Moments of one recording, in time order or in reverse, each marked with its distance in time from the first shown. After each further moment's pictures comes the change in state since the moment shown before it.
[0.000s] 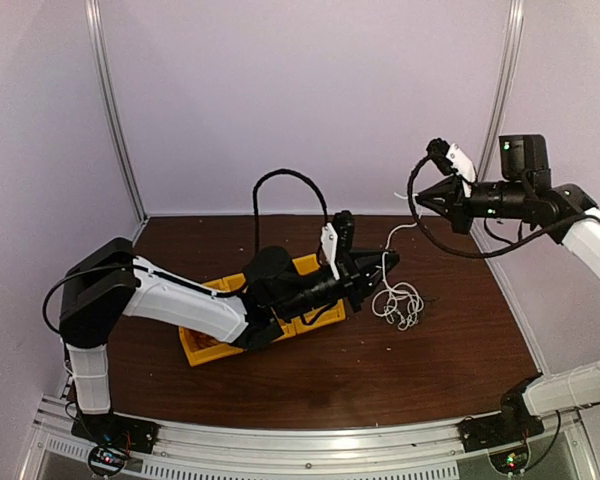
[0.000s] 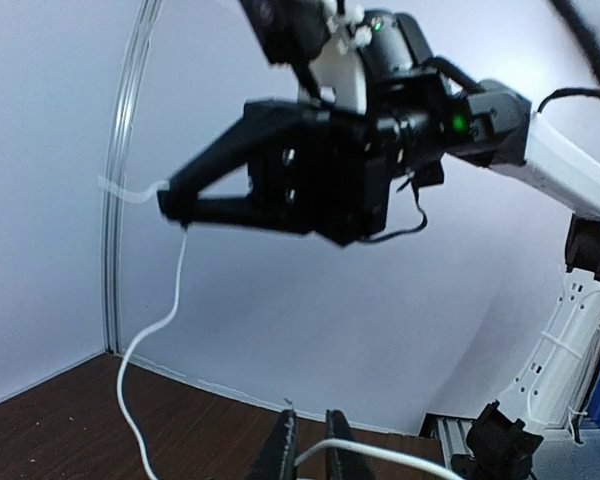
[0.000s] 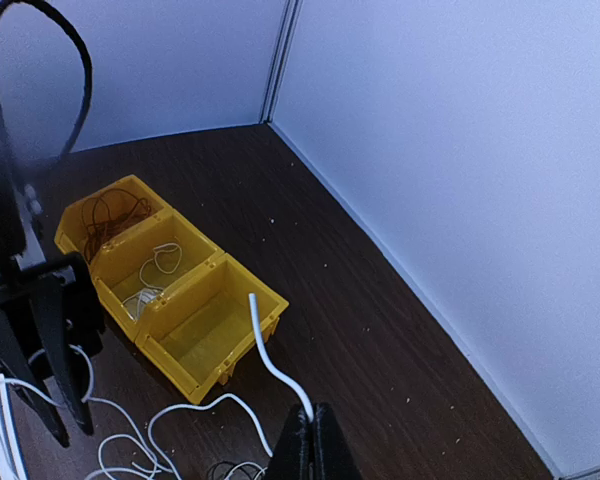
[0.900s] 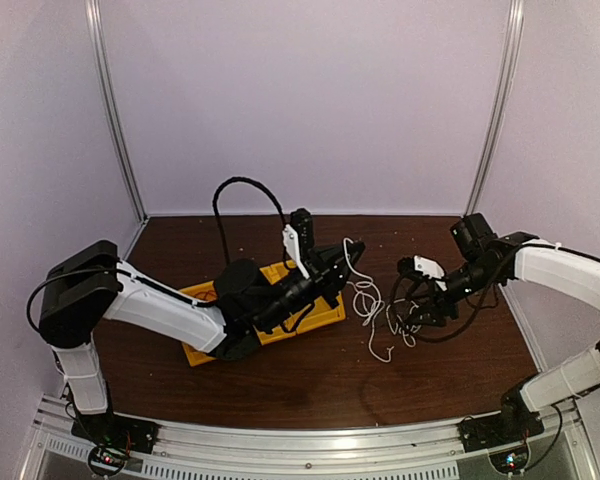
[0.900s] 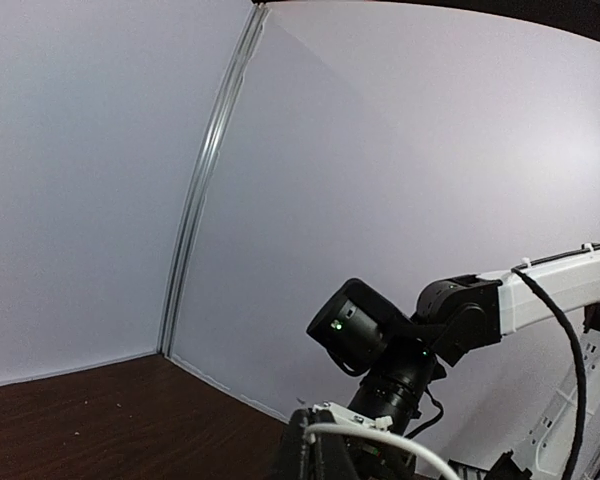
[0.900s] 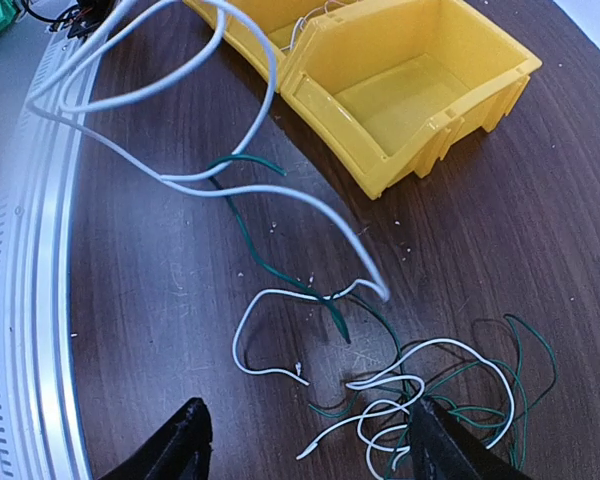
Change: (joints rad) left arm 0.000 -0.126 -0.207 0.174 -0.217 -0.080; right arm -0.053 0.129 -0.468 -0.121 -0.192 -0.353
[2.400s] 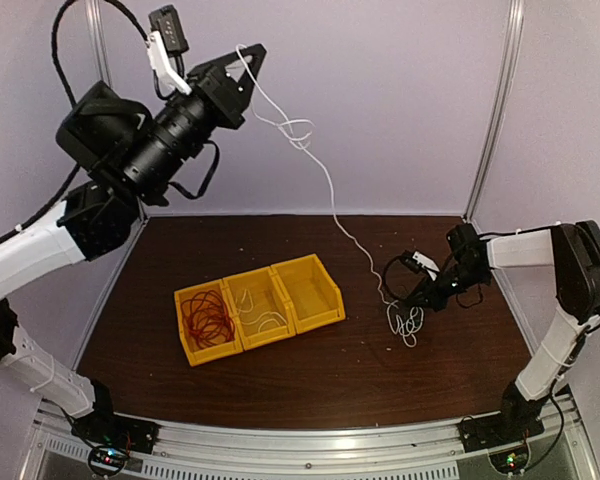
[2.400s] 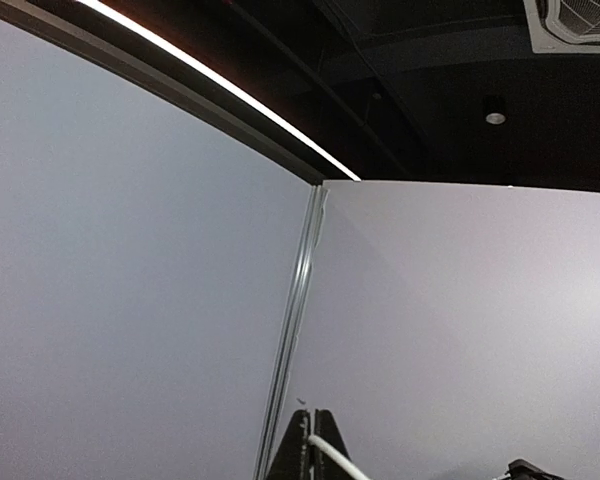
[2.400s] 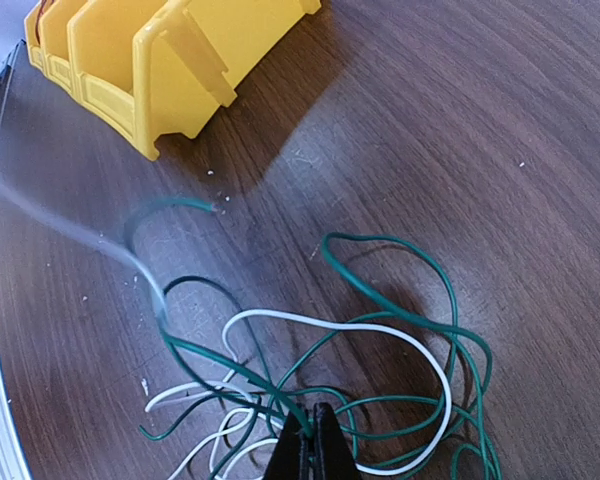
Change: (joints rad) left arm 0.044 -0.492 0.462 -0.802 -0.184 0.168; right arm -0.179 0.422 0.054 0.246 -0.032 0.190
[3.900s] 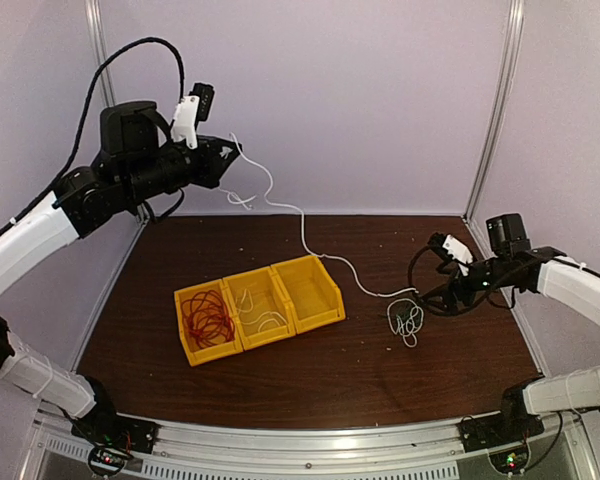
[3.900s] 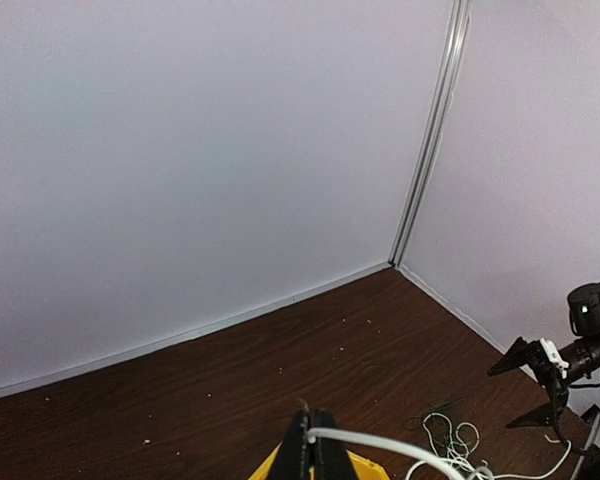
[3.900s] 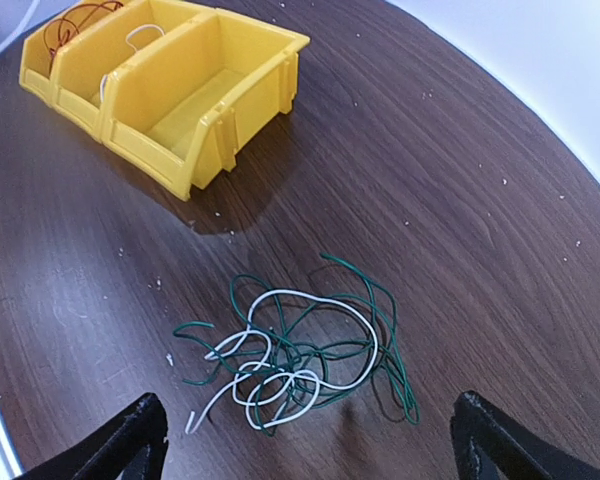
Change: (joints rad) left arm 0.321 -0.073 -0.005 -0.761 0.111 -0.074; right arm 0.000 -0.565 -0.172 -0.014 0.136 0.039
